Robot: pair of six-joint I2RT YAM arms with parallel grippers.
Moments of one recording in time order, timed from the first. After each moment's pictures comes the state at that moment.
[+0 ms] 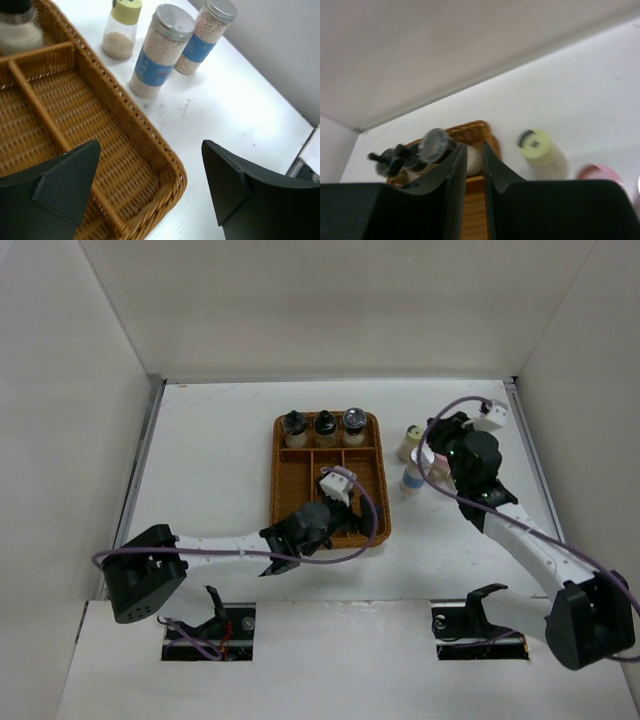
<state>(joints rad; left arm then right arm) -1.10 1.35 0.56 0.68 -0.34 -0.40 0.34 1.15 0.76 0.35 0.27 0.53</state>
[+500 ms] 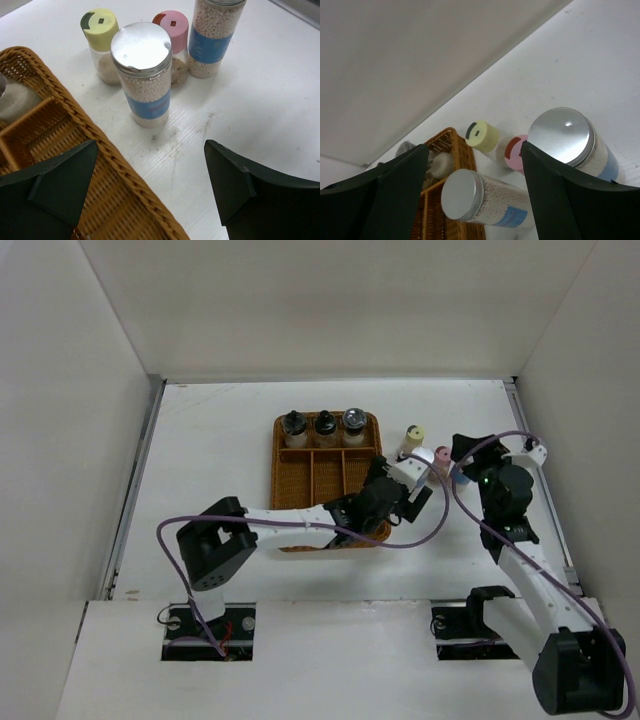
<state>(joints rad) -1.15 1.77 1.13 0.36 -0.43 -0.11 0.05 0.88 0.46 0.39 0.15 0.73</state>
